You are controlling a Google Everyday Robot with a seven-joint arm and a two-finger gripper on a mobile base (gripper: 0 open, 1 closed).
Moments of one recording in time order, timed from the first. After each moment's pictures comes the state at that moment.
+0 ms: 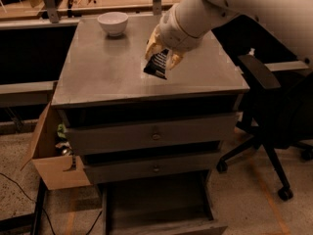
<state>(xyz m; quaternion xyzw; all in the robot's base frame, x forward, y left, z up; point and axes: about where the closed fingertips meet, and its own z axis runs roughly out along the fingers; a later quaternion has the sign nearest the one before) 0.630 -0.001 0.941 -0.94 0.03 -0.22 0.28</state>
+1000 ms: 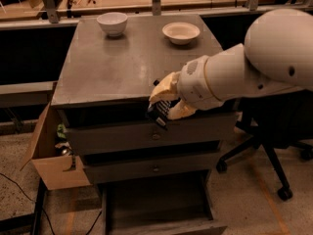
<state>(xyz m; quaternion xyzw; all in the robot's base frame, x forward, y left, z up) 0.493 -0.010 0.906 -0.90 0.10 -0.16 0.39</state>
